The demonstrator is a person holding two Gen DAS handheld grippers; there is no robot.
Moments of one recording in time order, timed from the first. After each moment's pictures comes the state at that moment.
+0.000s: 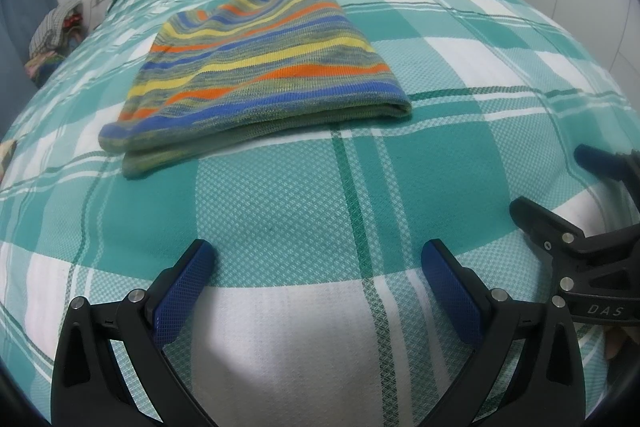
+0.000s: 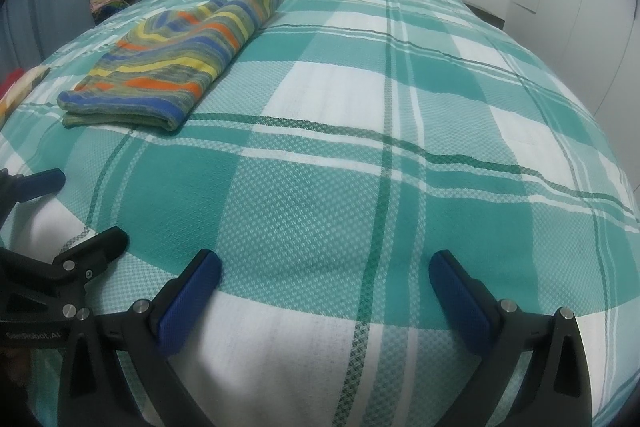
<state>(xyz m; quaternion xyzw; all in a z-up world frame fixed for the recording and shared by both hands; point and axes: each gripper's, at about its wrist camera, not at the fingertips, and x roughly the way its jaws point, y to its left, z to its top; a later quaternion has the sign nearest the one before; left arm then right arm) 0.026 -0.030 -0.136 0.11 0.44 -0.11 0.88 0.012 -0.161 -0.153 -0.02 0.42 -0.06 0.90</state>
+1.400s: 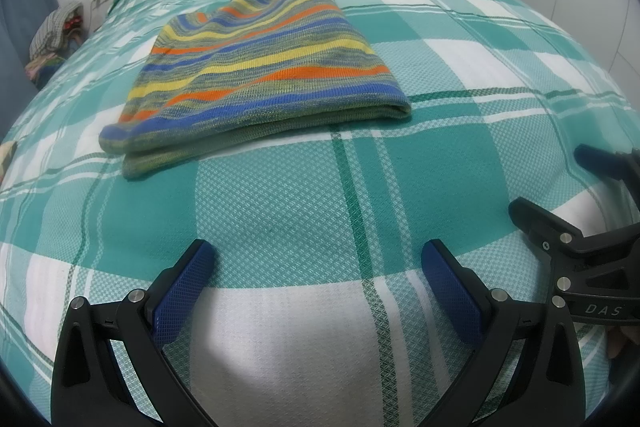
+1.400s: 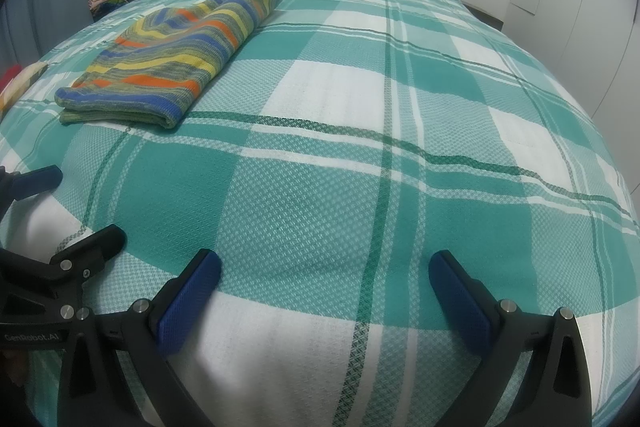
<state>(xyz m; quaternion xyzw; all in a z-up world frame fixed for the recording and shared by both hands) 0.025 -0.031 -0.137 0.10 0.44 -0.11 0.89 0.011 -0.161 -0.153 -0.03 0.43 -0.07 0.90</state>
